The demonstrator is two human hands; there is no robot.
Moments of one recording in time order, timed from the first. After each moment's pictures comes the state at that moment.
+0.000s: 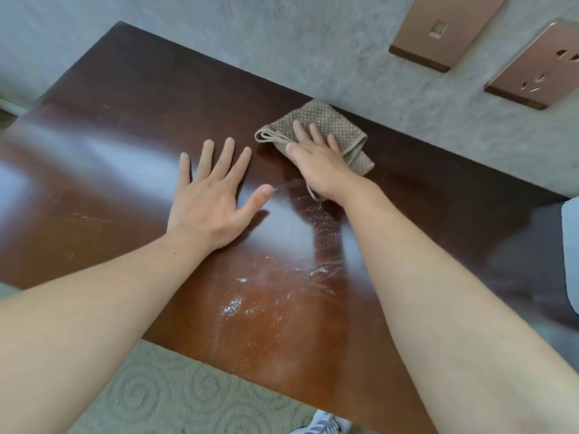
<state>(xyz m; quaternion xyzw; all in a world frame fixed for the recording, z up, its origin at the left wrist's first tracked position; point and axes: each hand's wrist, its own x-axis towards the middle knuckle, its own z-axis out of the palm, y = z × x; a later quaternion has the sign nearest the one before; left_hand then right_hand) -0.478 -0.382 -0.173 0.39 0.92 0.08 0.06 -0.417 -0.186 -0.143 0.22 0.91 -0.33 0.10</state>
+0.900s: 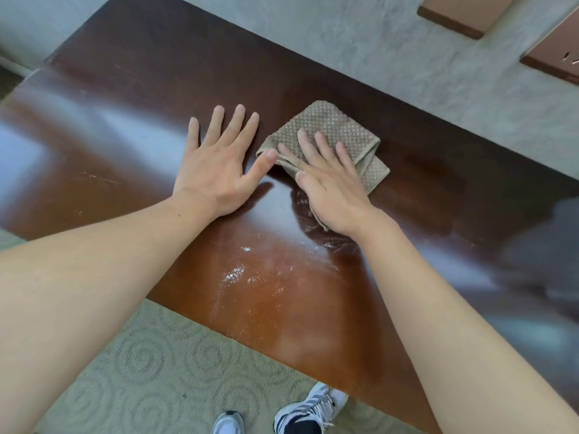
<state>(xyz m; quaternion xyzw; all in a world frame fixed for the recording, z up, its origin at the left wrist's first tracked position) -0.477 -0.384 -0.173 0.38 0.92 0.11 0.06 -0.351 -0.221 -0.157 0.10 0.96 -0.23 0.08</state>
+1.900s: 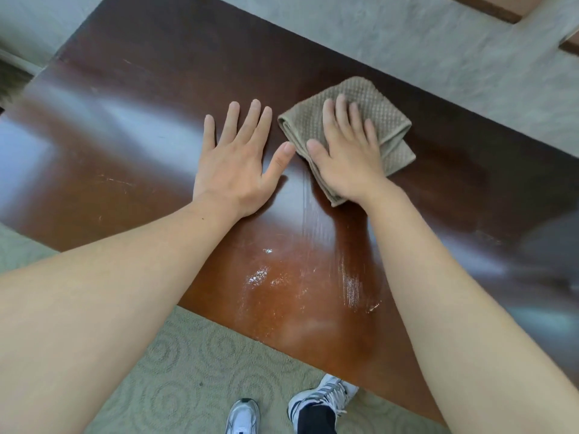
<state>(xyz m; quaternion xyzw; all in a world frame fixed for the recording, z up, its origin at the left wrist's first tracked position) -0.478 -0.382 -0.173 0.37 0.92 0.11 0.06 -0.396 -0.207 -0.174 0.23 0.96 -0.15 0.07</state>
